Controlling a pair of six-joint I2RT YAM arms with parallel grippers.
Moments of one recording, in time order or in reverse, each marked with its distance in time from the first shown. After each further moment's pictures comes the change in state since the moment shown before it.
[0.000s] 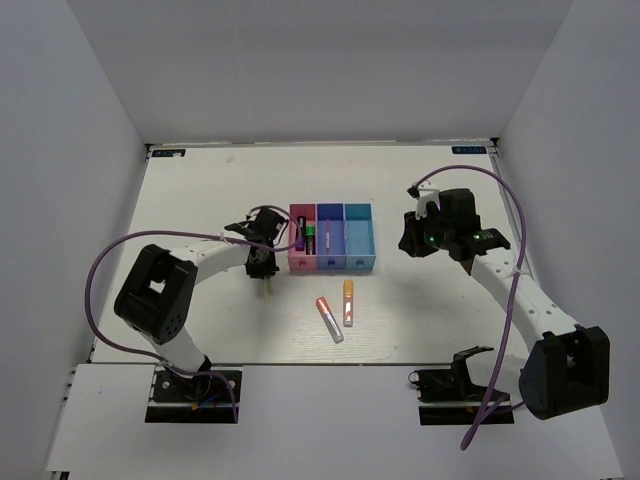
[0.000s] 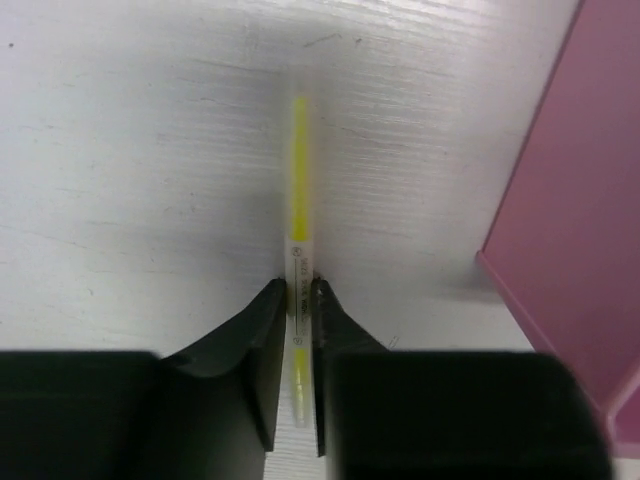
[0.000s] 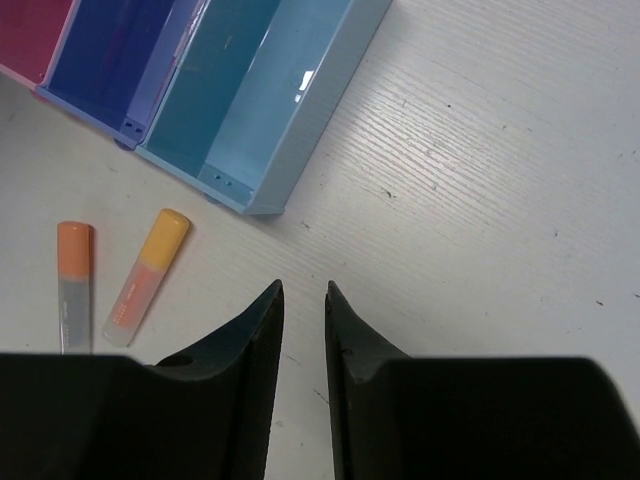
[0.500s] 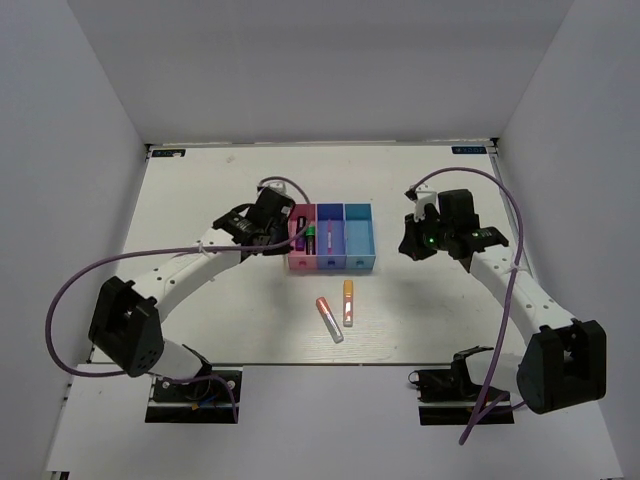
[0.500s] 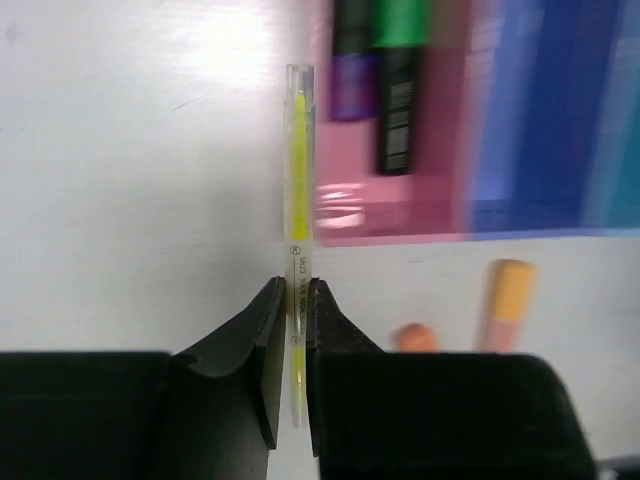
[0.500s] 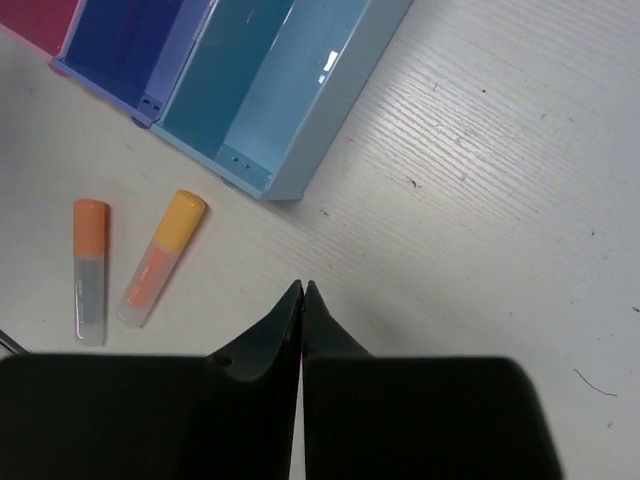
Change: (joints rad) left arm -0.093 -0.211 0.136 -0.105 0.000 0.008; right arm -0.014 0.023 0.001 -0.025 -0.066 -0.017
